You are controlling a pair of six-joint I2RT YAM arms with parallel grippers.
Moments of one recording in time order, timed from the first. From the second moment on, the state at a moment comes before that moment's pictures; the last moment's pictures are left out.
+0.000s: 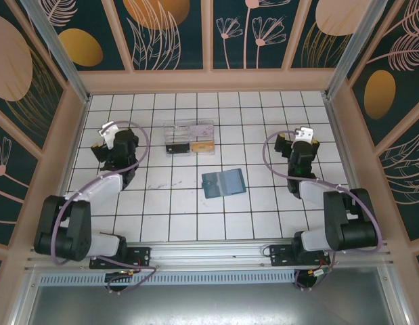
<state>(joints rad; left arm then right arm) -0.17 1.39 0.65 0.28 -0.75 -0.31 0.11 1.40 0.44 0.67 0.31 0.10</state>
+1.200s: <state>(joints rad) -0.02 1.51 0.19 1.19 -0.29 -0.13 -0.01 1.53 0.21 1.13 0.08 0.12</state>
